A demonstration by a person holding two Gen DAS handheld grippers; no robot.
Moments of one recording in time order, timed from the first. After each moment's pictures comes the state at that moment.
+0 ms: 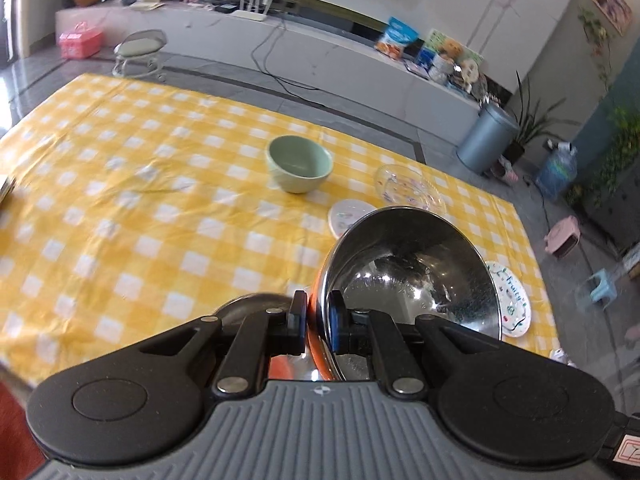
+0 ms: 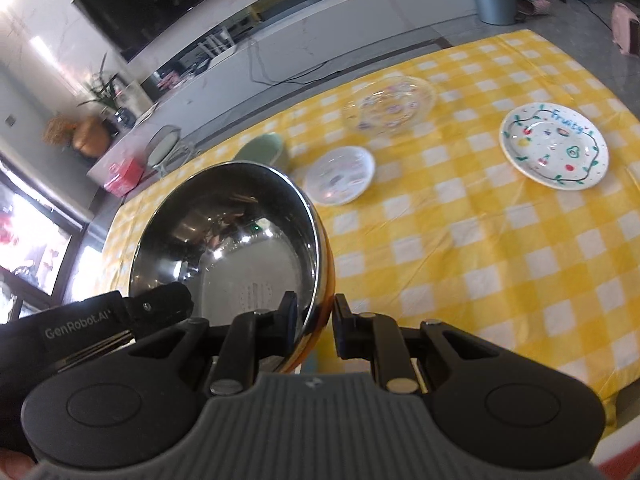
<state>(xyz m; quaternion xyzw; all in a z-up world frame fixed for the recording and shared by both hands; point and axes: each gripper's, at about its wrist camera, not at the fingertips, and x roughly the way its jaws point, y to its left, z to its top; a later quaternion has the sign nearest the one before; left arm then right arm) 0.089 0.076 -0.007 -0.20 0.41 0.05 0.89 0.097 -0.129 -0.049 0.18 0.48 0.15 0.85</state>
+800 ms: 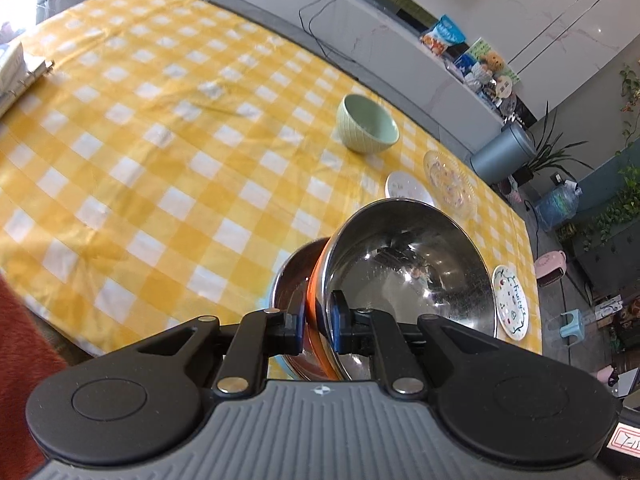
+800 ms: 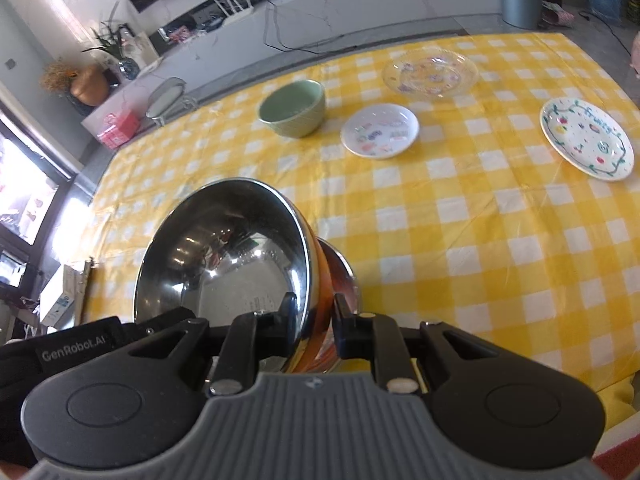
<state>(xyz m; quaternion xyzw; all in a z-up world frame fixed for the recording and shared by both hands) 0.055 0.143 -0.065 -0.31 0.44 0.06 0.84 0.085 -0.069 -0.069 0.11 0.51 0.16 0.84</state>
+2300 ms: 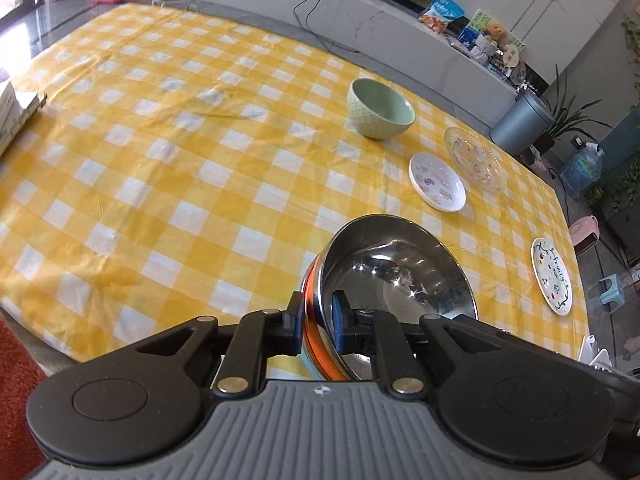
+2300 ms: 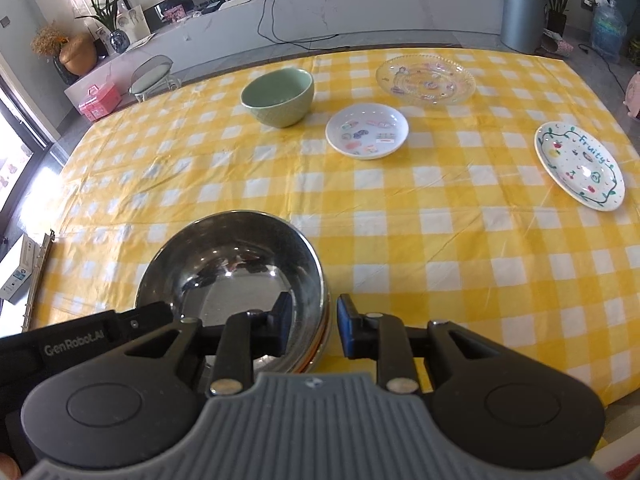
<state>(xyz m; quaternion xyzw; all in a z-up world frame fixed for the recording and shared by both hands) 0.062 0.132 -0.070 -0.23 0.46 0.07 0.86 0.093 -0.059 -0.084 0.04 0.51 0.14 0.85</state>
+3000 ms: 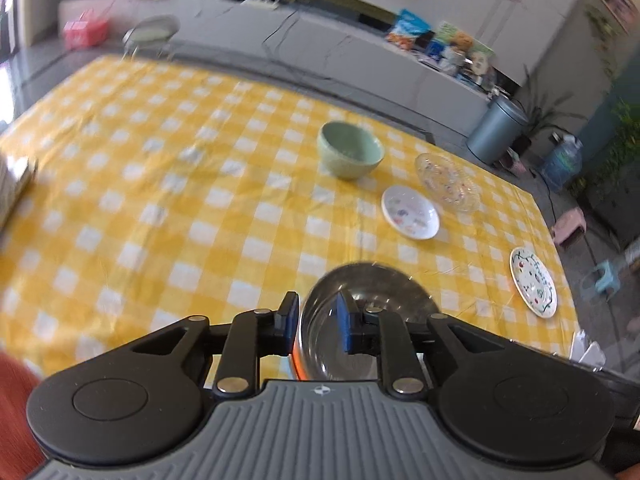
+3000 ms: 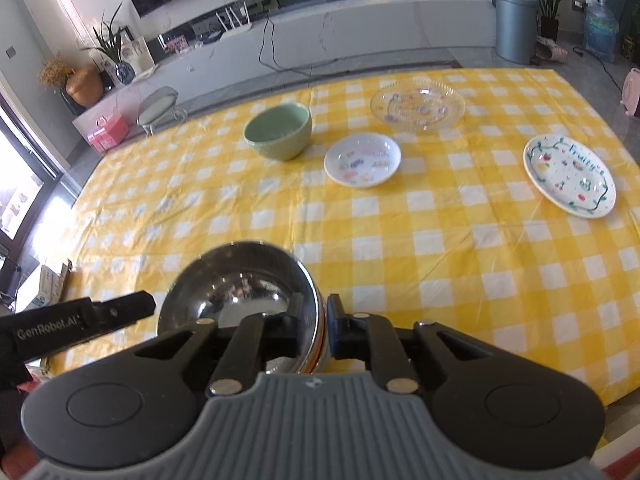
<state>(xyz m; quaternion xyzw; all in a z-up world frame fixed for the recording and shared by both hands) 0.067 0.132 -0.026 -0.18 0.42 0.04 0.89 0.087 -0.076 -0.061 0.07 0.47 0.15 0.87</state>
